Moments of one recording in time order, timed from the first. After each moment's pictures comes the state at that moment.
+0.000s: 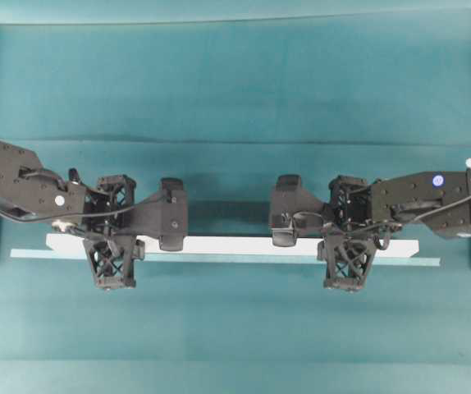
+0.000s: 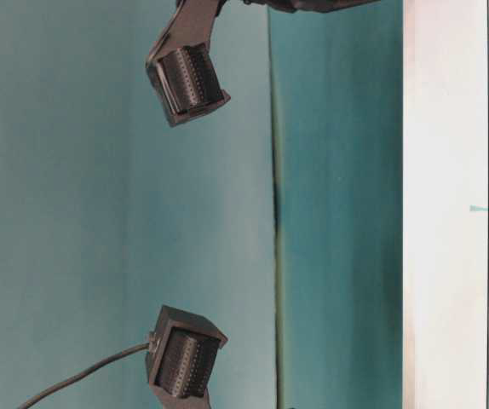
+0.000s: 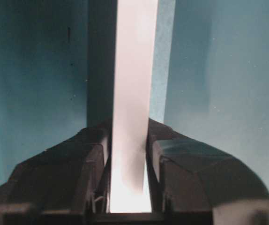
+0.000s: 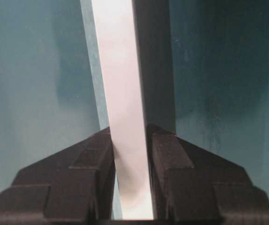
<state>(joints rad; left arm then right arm) -0.02 0.01 0.74 0.03 0.52 -0.09 0.01 0.06 0.69 0.08 0.62 0.07</state>
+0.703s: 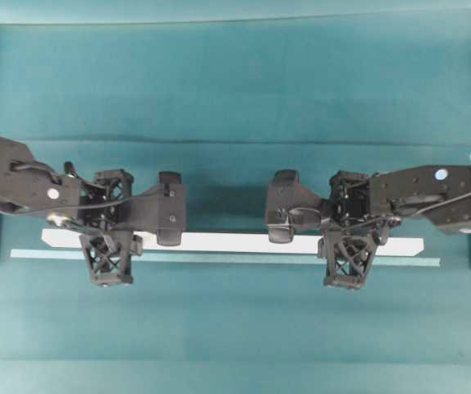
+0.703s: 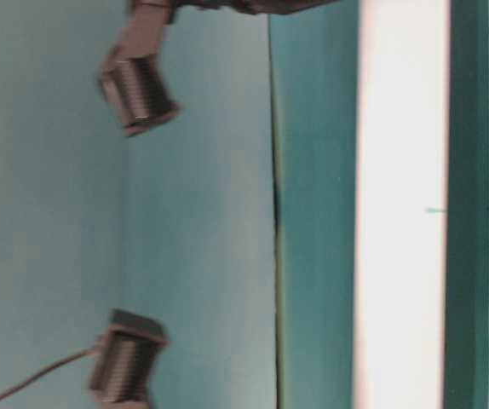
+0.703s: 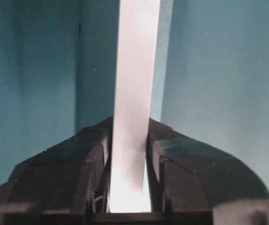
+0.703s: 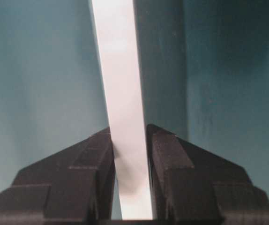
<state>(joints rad) -0.02 -0.08 0.69 0.03 0.66 -0.09 0.00 -0.01 0.60 0.08 0.81 0.07</state>
